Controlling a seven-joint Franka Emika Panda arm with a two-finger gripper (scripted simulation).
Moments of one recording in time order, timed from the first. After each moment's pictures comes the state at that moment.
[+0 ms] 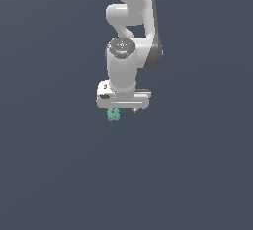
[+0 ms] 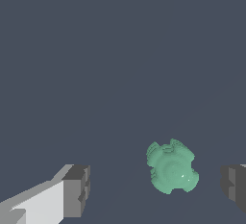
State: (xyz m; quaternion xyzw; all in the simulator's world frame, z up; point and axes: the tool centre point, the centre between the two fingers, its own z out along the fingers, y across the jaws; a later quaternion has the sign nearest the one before) arm -0.019 -0.015 0.159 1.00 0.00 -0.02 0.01
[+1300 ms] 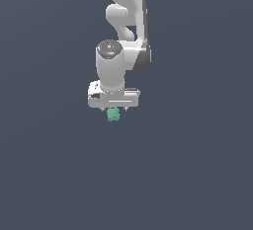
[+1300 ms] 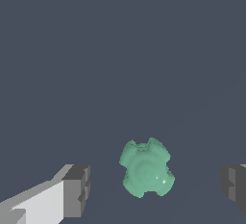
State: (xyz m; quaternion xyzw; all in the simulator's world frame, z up) arm -0.032 -0.053 0.144 1.00 0.02 0.00 0.01
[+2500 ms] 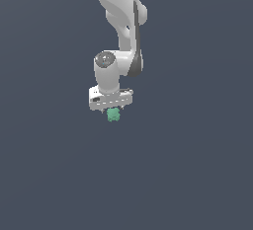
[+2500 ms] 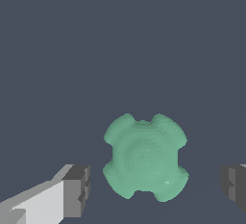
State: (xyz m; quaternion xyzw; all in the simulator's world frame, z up) arm -0.078 -0.072 0.083 0.99 0.11 0.00 0.00
